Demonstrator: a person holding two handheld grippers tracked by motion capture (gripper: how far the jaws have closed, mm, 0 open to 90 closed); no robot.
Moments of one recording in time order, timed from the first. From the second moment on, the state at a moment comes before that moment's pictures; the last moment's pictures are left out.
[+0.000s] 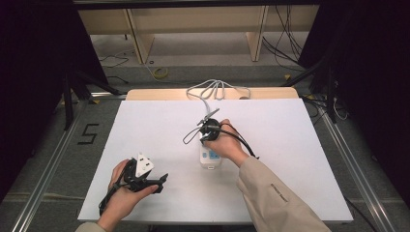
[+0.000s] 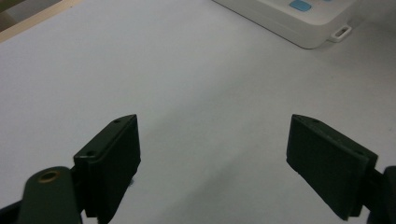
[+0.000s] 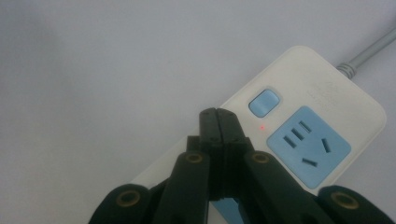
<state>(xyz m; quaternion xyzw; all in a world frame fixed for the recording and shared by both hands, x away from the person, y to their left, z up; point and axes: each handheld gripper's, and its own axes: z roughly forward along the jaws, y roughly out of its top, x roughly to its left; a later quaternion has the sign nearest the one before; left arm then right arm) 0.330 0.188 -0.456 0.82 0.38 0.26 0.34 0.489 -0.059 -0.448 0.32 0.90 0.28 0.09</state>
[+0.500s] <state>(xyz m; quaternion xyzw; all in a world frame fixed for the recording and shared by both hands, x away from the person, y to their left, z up) 0.330 0.188 -0.456 0.82 0.38 0.26 0.34 0.490 -0.056 -0.446 0.32 0.91 0.26 0.09</state>
